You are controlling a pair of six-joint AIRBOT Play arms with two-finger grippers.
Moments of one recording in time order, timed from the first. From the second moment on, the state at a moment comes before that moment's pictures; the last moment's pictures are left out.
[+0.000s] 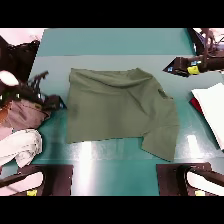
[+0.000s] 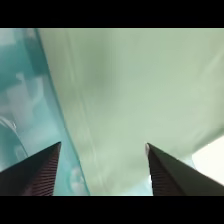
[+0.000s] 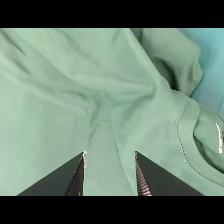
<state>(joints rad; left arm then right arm) 0.14 -1.23 0.95 1.04 -1.31 -1.26 -0.05 -1.22 1.40 -0.99 1.21 1.42</state>
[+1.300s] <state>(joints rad) -0.04 -0.98 0.61 1.06 -1.17 -1.38 -0.09 -1.08 1.23 -1.19 1.40 1.41</state>
